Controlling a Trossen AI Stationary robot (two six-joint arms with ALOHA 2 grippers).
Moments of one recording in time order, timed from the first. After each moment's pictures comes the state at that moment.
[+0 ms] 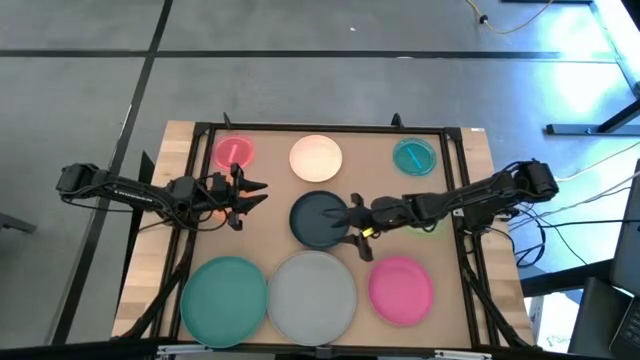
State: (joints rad) left arm -0.05 0.69 0.11 0.79 -0.22 -0.10; right arm 0.17 1.48 0.81 0.21 -0.03 0.12
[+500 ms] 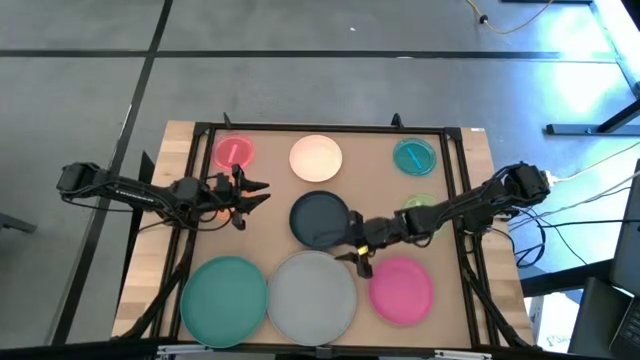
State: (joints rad) left arm -0.05 0.73 0.11 0.77 -0.27 -0.11; right arm 0.29 1.57 0.85 0.14 0.02 0.21
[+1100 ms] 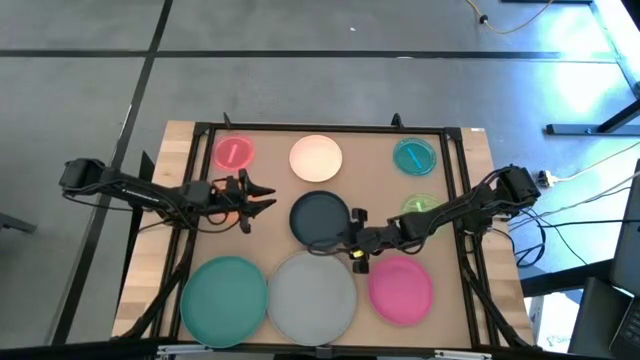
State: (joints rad) left arm -0.06 0.86 0.13 0.76 -0.27 -0.16; right arm 0.31 1.65 0.85 0.04 0.26 0.12
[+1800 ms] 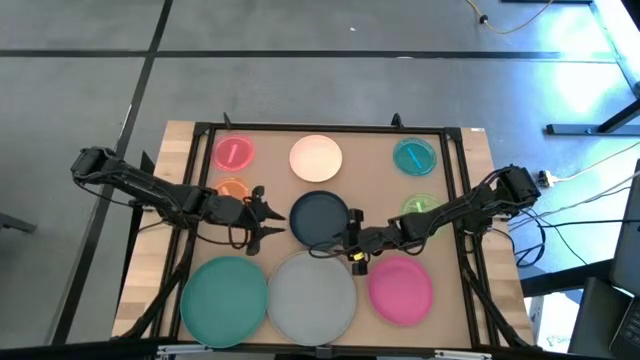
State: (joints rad) left arm -0.27 1.03 0.59 -0.07 -0.26 -0.19; right arm 0.31 1.65 0.85 0.13 0.25 0.04
